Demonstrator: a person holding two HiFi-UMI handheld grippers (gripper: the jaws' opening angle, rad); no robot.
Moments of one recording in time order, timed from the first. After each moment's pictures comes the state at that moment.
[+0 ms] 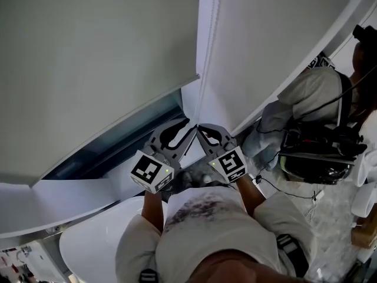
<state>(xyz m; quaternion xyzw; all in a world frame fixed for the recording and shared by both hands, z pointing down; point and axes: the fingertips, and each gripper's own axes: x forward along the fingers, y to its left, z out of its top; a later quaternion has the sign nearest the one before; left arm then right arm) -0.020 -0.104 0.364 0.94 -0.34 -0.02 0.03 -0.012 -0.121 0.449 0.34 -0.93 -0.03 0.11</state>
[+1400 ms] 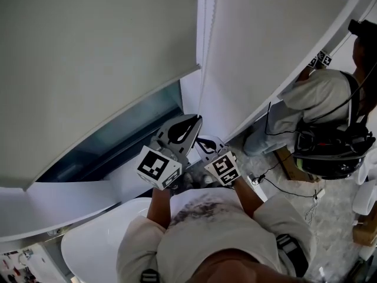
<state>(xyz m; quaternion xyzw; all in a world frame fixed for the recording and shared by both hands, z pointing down) -0.013 -0.103 0.346 0.94 -0.34 -0.06 0.01 -0.025 -0.091 0.537 0.33 -0.93 0.02 0.19</state>
